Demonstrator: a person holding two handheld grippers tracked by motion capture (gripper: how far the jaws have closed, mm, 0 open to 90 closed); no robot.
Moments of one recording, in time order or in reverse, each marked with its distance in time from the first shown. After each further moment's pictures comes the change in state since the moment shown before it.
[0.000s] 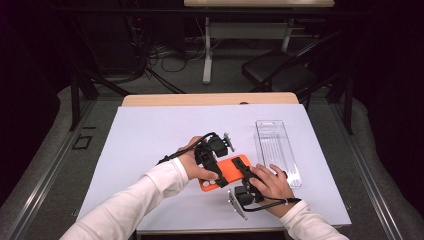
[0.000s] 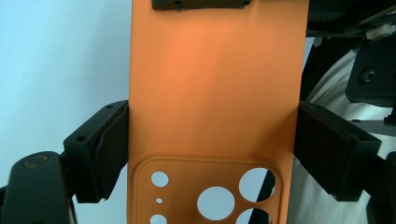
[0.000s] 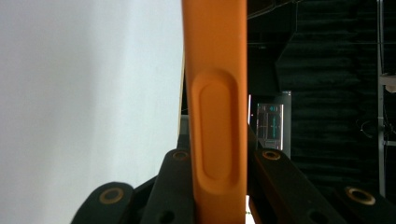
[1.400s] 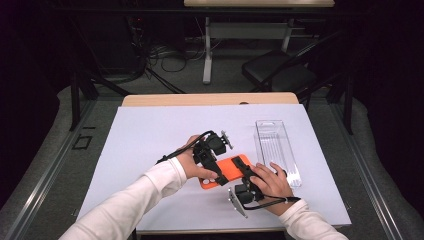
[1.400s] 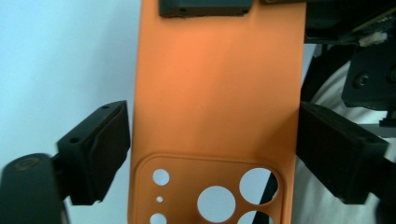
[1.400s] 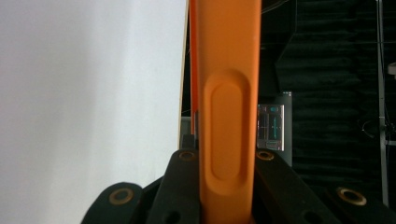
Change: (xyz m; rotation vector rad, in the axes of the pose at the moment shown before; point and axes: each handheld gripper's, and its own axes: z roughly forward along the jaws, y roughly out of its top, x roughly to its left) left arm 0.002 -0.003 -0.005 -0.055 0.021 -0.029; right arm 0.000 -0.003 0.004 -0.008 0.002 0.010
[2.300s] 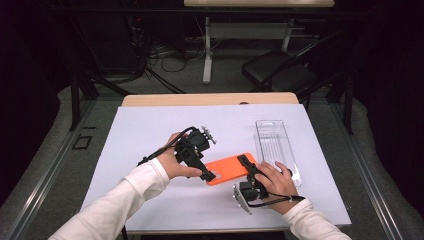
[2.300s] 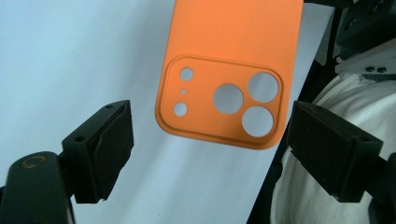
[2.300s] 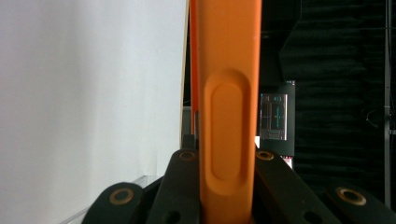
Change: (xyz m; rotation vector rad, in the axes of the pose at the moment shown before) left arm 0.007 -0.033 -0.031 -0.061 0.021 -0.045; right arm -0.001 -0.013 -0.001 0.046 0.005 0.023
